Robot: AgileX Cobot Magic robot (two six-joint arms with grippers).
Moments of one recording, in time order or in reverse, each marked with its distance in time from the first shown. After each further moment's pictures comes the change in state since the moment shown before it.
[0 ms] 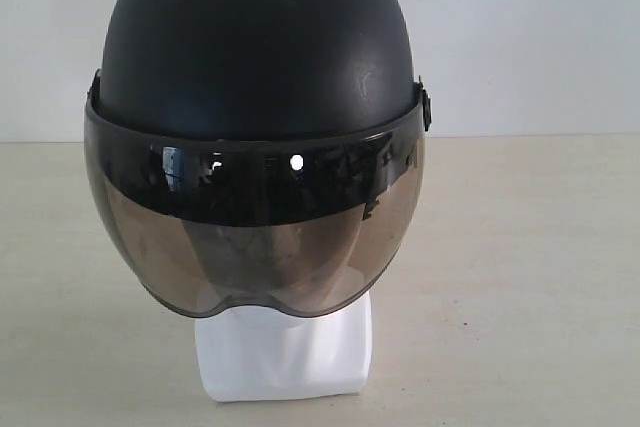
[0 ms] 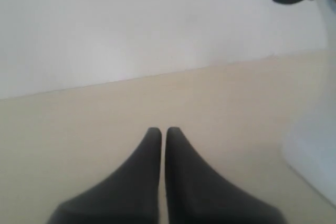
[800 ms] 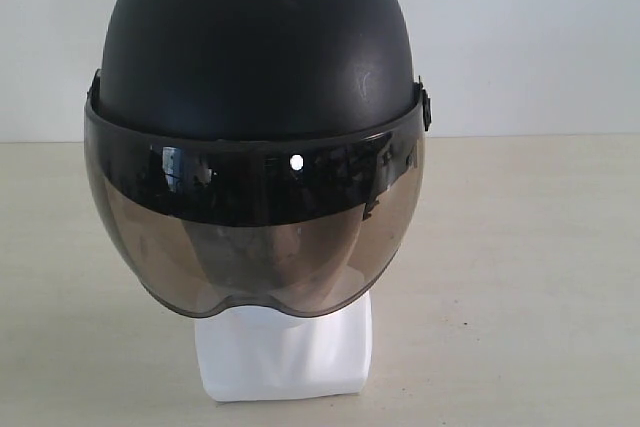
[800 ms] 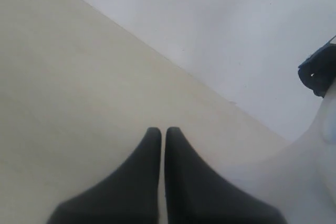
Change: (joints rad) left arm 0.022 0.000 0.000 0.073 0.070 -0.861; right arm 0.000 0.000 0.000 0.002 0.000 0.005
